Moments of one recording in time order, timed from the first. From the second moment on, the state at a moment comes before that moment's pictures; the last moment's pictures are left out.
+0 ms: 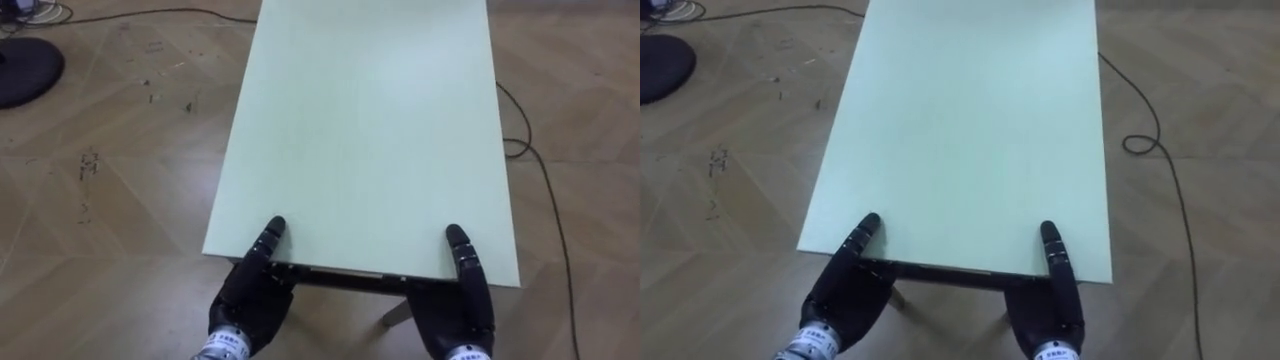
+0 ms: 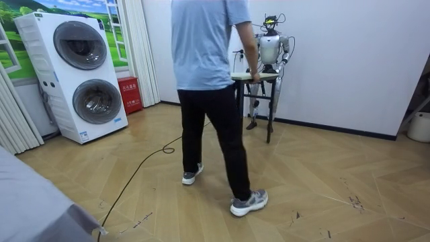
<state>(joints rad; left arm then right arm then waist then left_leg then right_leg) 0.27 0.16 -0.32 0.13 -1.29 -0.01 -0.02 0.32 -0.16 0.28 0.18 1.62 -0.16 0.17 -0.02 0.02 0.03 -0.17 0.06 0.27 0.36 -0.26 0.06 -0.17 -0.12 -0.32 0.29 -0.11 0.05</state>
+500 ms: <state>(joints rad) 0.27 0.14 -0.33 0.11 -1.29 -0.03 -0.01 0.30 -0.17 0.27 0.18 1.60 -0.16 0.16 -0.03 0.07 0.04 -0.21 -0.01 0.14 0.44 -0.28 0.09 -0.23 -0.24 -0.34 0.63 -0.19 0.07</state>
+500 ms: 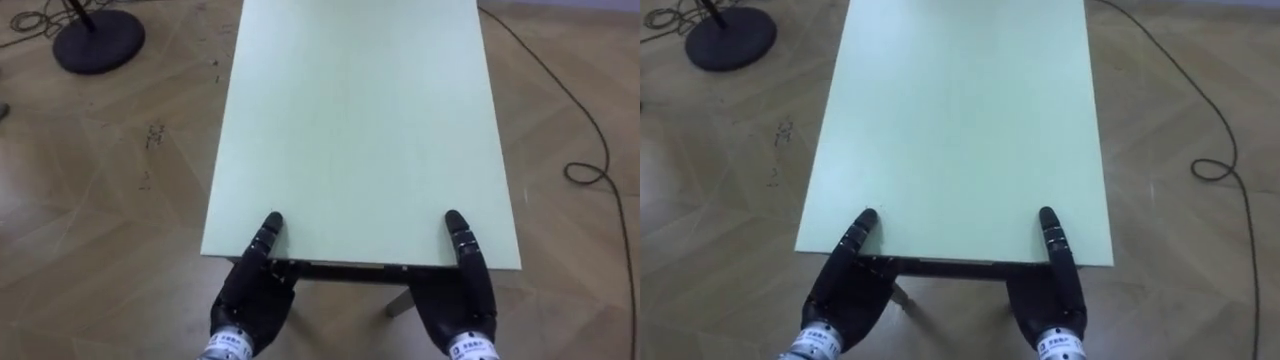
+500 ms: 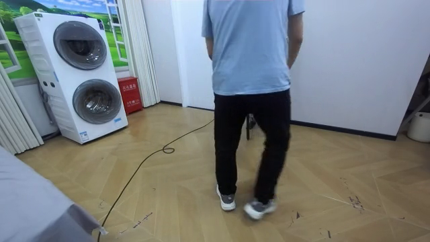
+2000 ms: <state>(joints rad) 0.29 0.16 -0.36 0.11 -1.32 -0.05 0.01 0.33 -0.19 0.29 0.15 1.62 -0.17 0.12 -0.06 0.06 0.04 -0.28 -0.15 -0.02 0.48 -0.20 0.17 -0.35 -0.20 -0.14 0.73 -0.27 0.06</state>
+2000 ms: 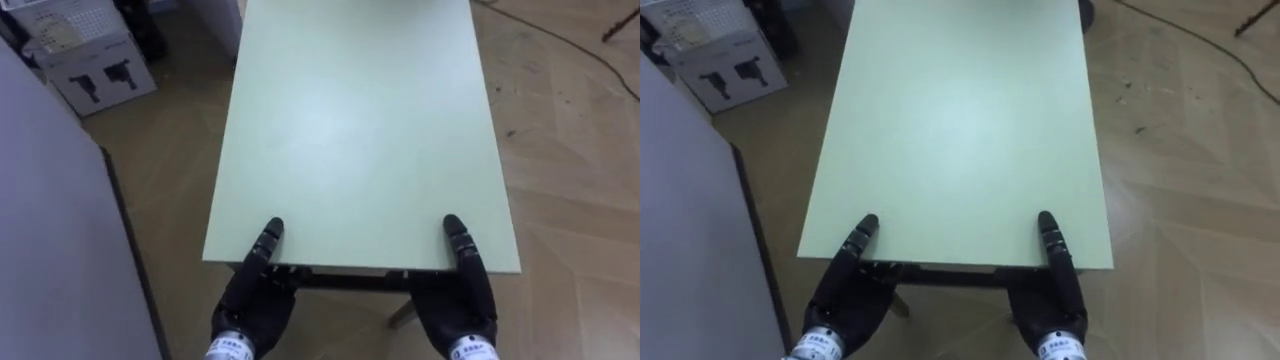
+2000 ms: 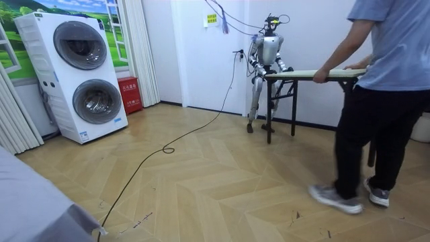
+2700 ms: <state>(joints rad) 0.30 0.17 -0.36 0.11 -1.33 -0.06 0.02 0.31 -0.19 0.31 0.14 1.61 -0.16 0.07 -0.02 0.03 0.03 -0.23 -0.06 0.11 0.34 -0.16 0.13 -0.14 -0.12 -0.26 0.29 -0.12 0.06</state>
